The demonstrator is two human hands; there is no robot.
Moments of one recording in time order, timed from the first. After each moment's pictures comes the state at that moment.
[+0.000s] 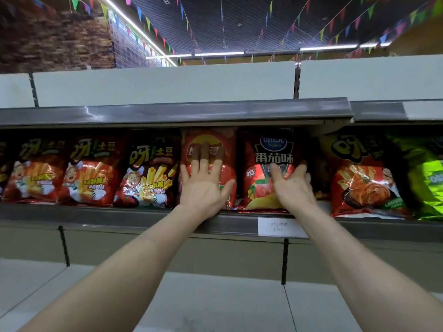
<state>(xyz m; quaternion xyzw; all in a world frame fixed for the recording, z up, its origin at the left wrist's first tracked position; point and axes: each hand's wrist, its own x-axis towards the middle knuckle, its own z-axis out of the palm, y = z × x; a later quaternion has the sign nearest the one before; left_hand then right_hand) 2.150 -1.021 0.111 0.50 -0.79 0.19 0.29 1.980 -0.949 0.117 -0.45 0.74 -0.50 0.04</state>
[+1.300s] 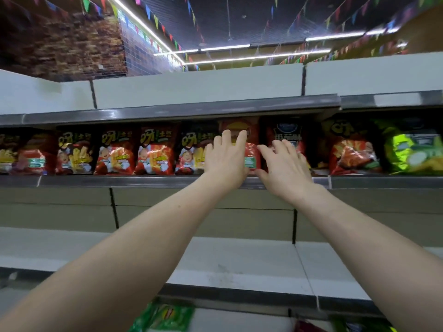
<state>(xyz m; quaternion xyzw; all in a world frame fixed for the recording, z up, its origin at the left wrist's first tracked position) 2.237 -0.870 0.144 0.47 -0.80 0.20 0.29 2.122 -0.809 0.131 -0.62 0.72 -0.25 -0.19</state>
